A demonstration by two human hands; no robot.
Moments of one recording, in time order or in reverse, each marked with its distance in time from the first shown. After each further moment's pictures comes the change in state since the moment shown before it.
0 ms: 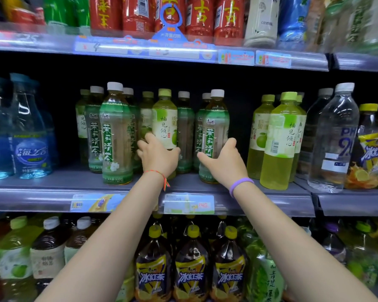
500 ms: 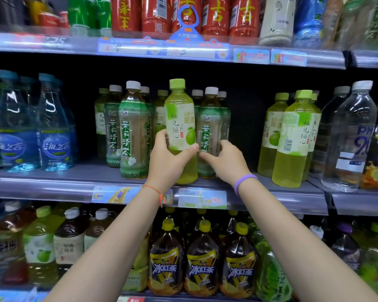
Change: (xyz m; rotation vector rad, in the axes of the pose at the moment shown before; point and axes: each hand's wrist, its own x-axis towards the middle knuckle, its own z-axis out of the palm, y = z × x) left_hand -0.040 -0.017 -0.039 -0.550 -0.146 0.238; right_hand -0.003 -0.015 0.014 0.087 -0.133 -0.063
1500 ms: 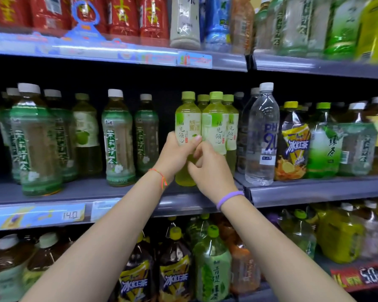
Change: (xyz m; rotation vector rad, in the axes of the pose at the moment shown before) left_hand 0.024 0.009 0.186 -0.248 -0.366 -0.111; right_hand -0.034 0.075 -0.104 -0.063 0.186 -0.166
